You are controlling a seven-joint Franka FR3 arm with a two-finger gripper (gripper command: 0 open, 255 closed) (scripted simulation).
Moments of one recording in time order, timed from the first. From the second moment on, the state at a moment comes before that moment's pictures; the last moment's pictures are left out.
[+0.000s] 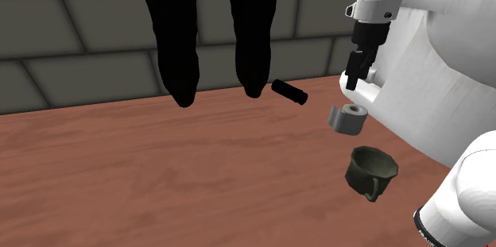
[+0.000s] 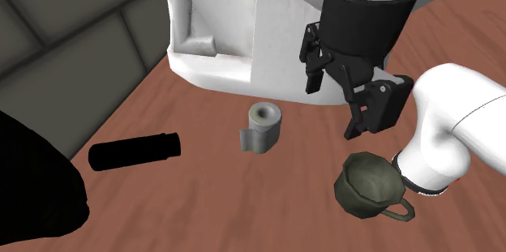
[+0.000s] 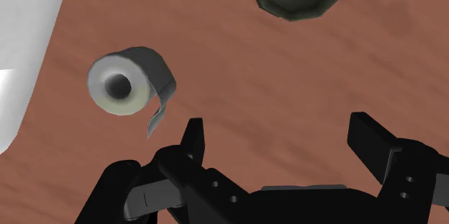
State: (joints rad) arm -0.01 -0.74 -0.06 -2.40 -0.05 1.61 -0.16
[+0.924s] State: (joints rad) arm -0.03 -0.53 -0.29 -2.53 -0.16 2.00 -0.48
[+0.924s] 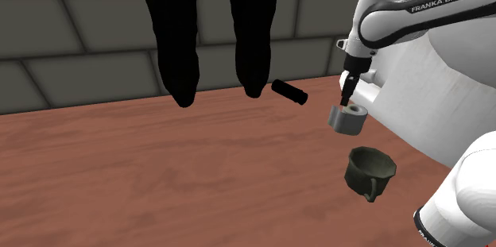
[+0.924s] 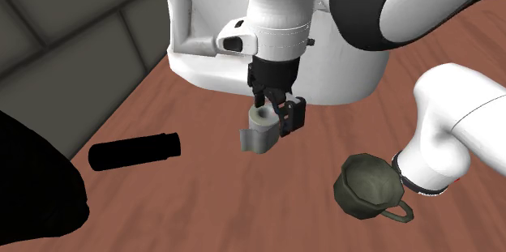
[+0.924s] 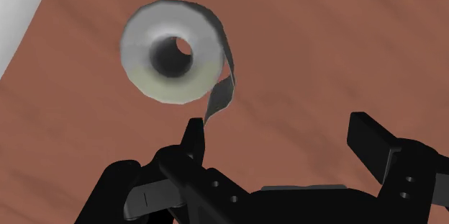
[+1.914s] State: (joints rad) arm -0.01 -0.33 -0.40 -2.58 -0.15 2.26 -0.62
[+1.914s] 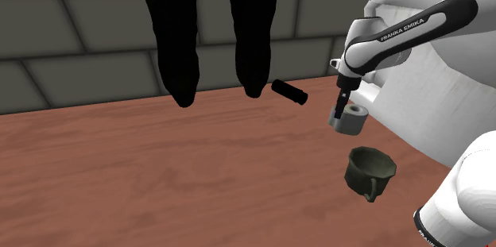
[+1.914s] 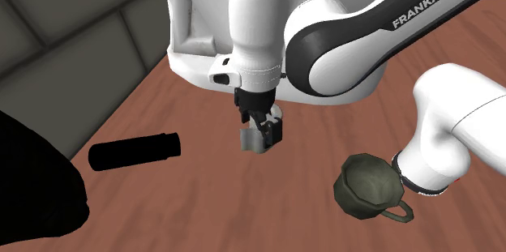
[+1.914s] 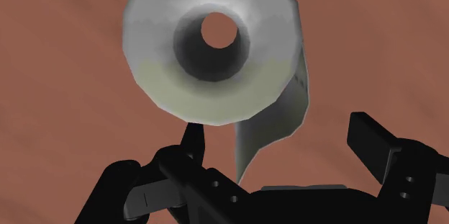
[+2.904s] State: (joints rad) arm -0.01 -0.33 -0.40 -2.58 -0.15 2.26 -0.62
